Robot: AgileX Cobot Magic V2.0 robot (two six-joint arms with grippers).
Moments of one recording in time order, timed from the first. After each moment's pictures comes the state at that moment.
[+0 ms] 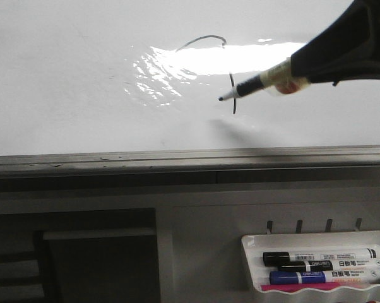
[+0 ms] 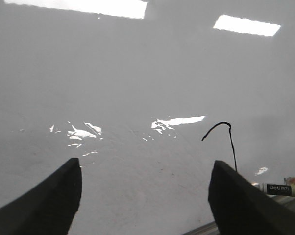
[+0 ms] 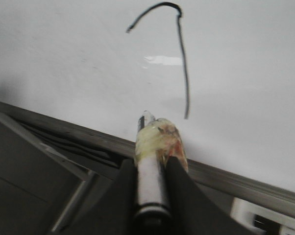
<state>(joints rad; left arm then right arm) -0.09 0.77 -0.64 -1.26 0.45 1.02 0.31 1.01 -0.52 1.62 0.32 -1.38</state>
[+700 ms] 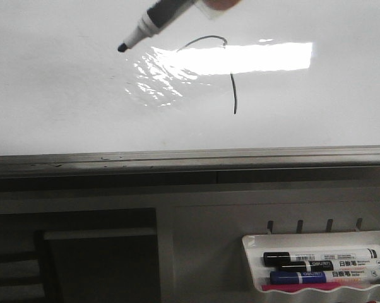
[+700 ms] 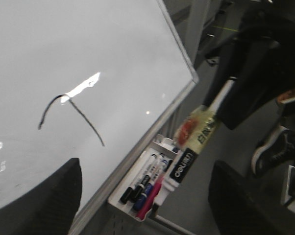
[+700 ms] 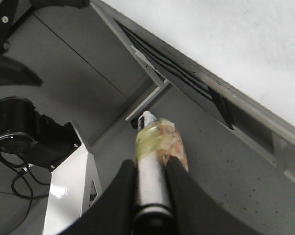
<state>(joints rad) -0.31 0.91 -0.77 -1.27 0.80 1.31 0.31 1.12 -1.02 0.91 0.99 -0.71</state>
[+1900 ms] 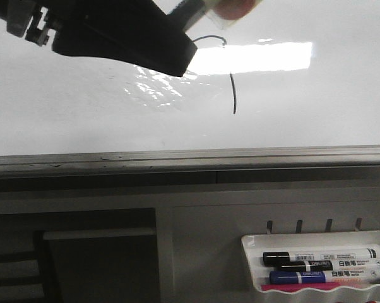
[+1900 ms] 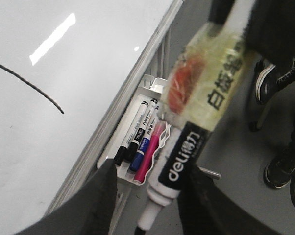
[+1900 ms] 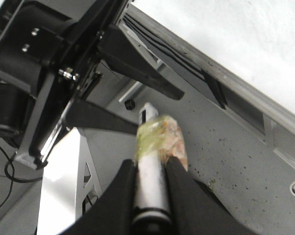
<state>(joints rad) -0.68 1.23 -0.82 -1.13 0.48 1.33 0.31 1.15 -1.08 0.82 1.07 -0.63</state>
